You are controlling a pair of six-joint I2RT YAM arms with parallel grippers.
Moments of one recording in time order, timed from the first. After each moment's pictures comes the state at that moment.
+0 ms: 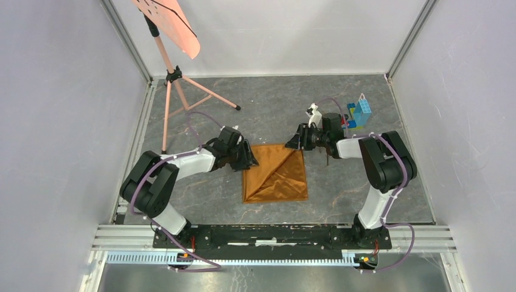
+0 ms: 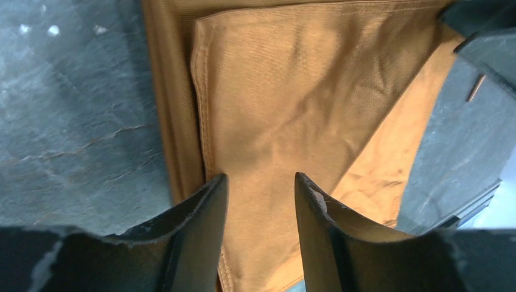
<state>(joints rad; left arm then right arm) -0.57 1.59 0.79 -0.07 0.20 -0.78 0.27 1.81 0.78 0.40 -0.67 0.40</state>
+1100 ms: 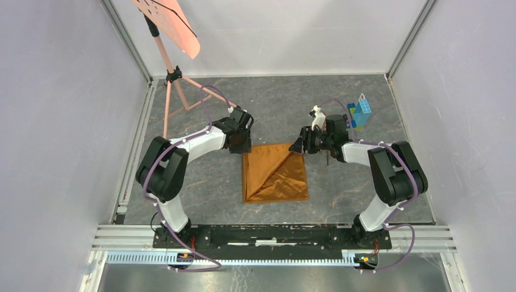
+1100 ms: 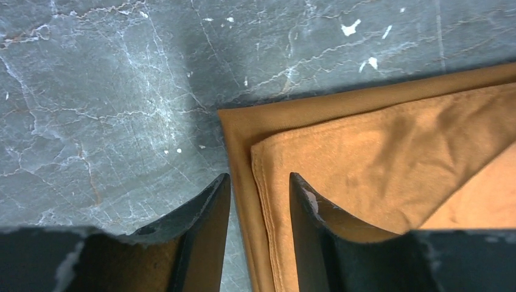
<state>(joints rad) -0.55 1.76 1.13 -0.42 -0.08 -0.50 0.26 1.69 0.74 0.28 -0.63 0.32</state>
